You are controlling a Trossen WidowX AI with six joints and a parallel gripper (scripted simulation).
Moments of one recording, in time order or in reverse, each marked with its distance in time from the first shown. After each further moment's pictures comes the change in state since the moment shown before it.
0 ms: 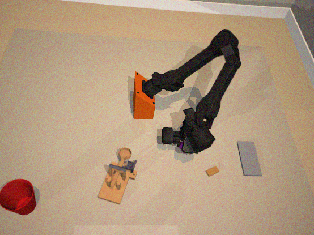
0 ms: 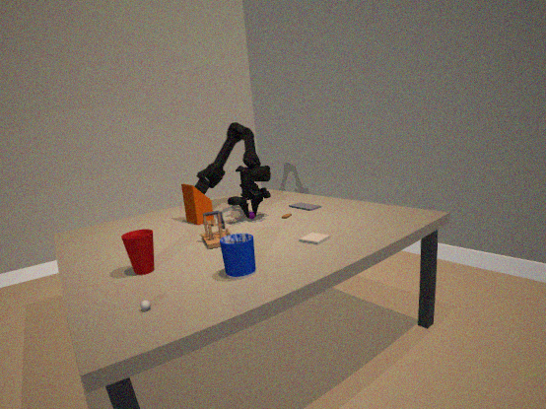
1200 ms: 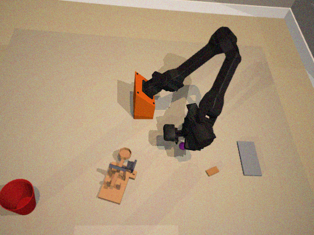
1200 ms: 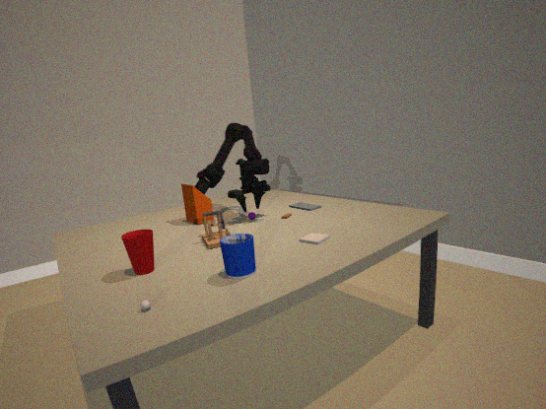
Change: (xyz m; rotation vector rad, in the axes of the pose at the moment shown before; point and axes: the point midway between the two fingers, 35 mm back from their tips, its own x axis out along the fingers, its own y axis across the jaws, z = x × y) arm -0.030 0.002 0.003 -0.011 -0.011 0.004
